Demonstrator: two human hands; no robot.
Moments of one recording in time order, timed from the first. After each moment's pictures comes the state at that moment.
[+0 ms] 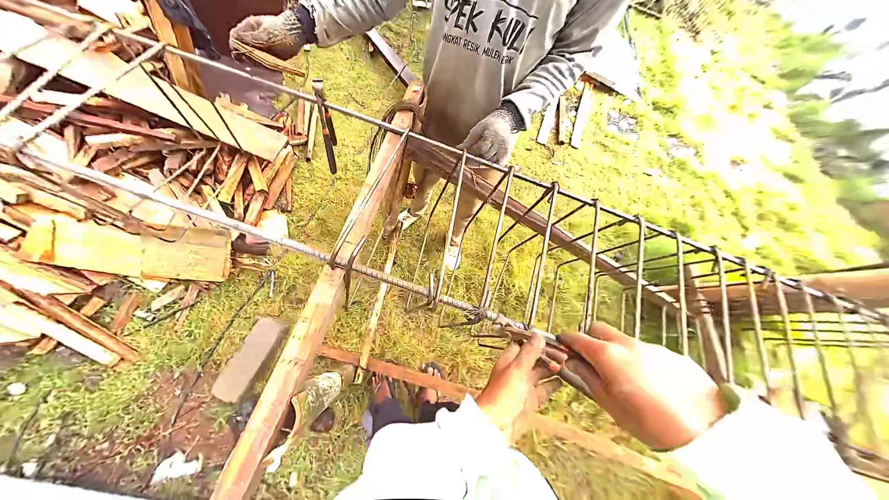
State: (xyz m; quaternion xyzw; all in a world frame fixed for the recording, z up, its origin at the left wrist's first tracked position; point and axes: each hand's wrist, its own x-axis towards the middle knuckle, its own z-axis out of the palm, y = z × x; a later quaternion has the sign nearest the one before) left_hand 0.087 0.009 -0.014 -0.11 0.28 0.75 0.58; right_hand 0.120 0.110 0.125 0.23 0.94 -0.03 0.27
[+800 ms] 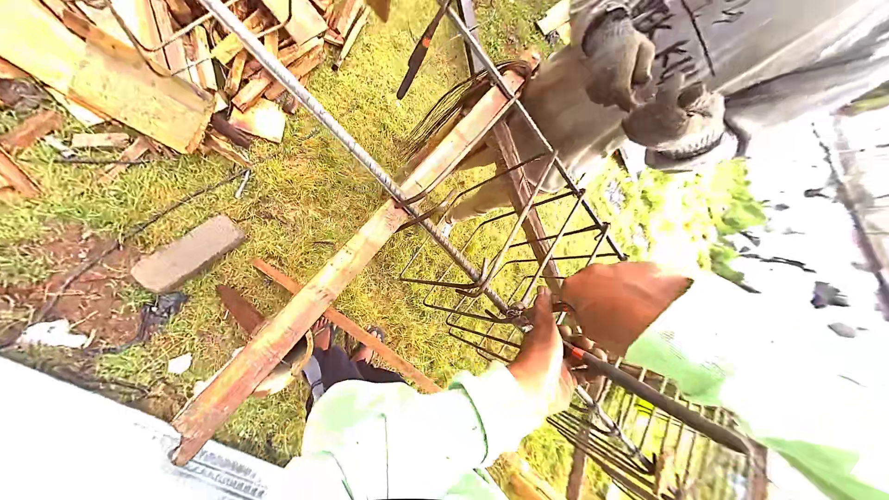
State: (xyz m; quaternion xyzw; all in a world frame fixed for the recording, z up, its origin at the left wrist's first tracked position) left_hand 0.022 0.011 0.022 -0.27 0.09 0.76 0.58; right_hand -0.064 0.019 0.140 0.06 0.77 0.32 0.55
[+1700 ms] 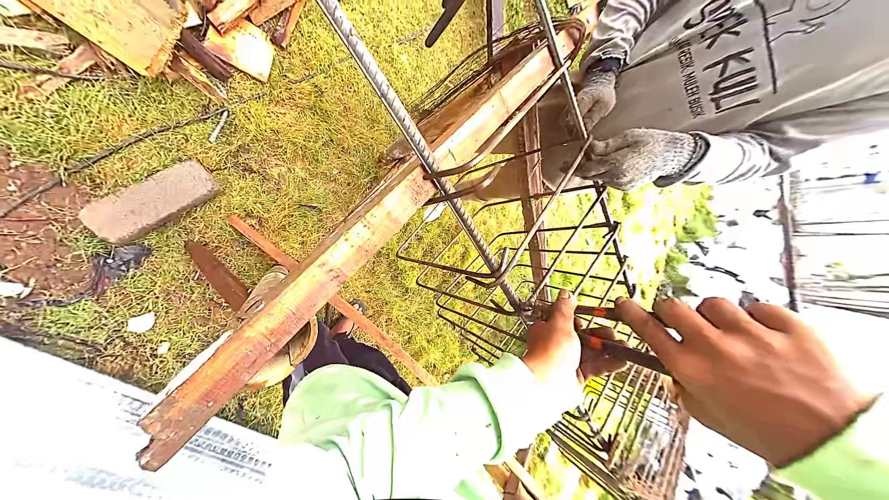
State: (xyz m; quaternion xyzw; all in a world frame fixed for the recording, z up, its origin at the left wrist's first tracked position) left_hand 0.005 -0.001 0.021 -0.36 0.01 0.74 0.57; right_hand 0.013 0.088 0.160 -0.27 0.85 0.40 0.21
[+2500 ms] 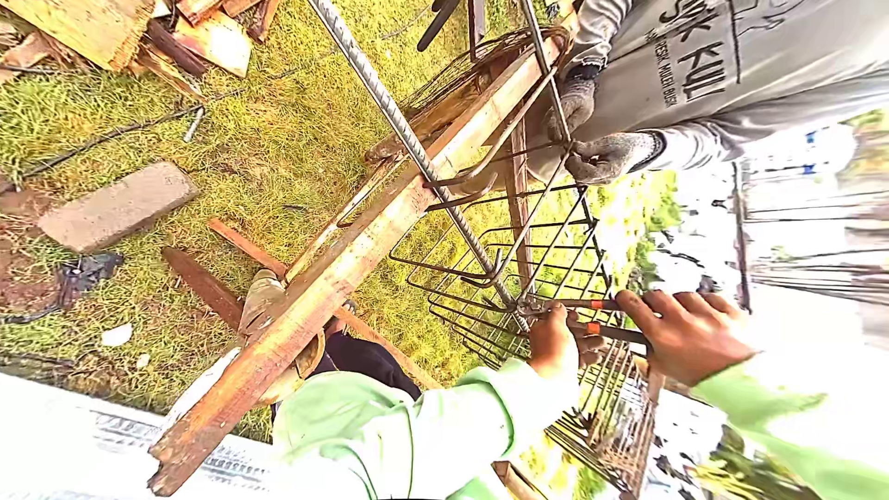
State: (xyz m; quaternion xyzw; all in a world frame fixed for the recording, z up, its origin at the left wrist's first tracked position) left_hand 0.017 0.018 0.018 -0.34 0.07 0.75 0.57; right_hand 0.020 0.138 0.140 -0.18 0.89 0.37 0.21
